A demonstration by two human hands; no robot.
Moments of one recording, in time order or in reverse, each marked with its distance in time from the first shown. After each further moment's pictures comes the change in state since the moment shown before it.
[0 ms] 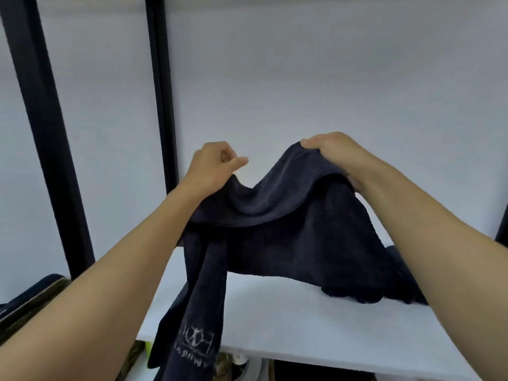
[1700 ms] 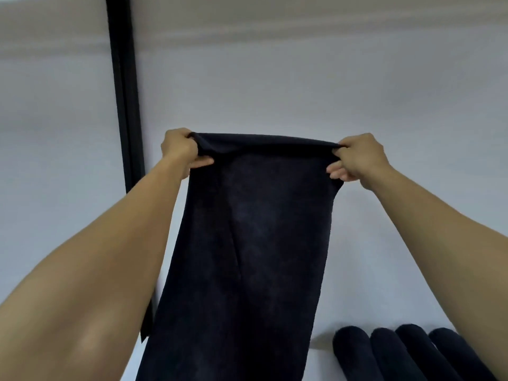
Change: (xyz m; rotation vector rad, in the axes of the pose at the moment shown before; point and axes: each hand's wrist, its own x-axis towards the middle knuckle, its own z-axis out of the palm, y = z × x) left_hand 0.257 -0.039 0.013 -0.495 0.317 -0.288; right_hand 0.215 0.002 -0.058 -0.168 0.424 -0.131
